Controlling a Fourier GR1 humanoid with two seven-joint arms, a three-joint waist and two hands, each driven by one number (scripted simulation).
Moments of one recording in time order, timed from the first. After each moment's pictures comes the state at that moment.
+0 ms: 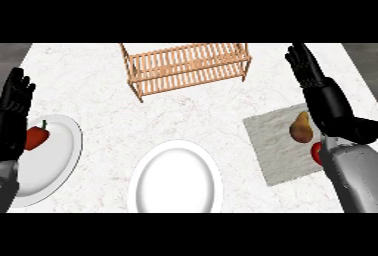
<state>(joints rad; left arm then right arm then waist) -0.18 0.61 -0.10 -1.44 0.35 0.37 -0.11 -0.40 -0.32 0.08 -1.47 -0.10 0.02 -0.20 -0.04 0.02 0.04</state>
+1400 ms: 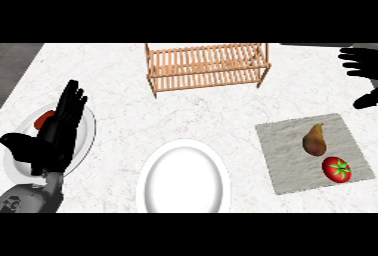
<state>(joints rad) -0.15 0.45 -0.25 -1.61 0.31 0.43 0.05 -0.78 -0.75 -0.04 -0.73 -0.26 0.70 0.46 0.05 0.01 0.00</state>
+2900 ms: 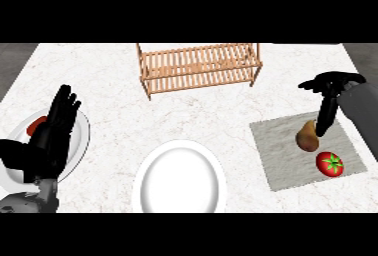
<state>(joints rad) -0.09 0.40 -0.17 -1.66 0.24 0.38 0.10 -0.91 -0.56 0.34 -0.49 0.38 0.72 0.36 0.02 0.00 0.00</state>
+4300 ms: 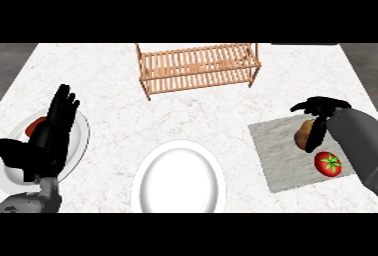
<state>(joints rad) -0.08 0.30 -0.07 -1.65 0.13 0.28 0.12 -0.82 -0.47 0.22 -0.36 0.61 0.60 0.16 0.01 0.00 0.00</state>
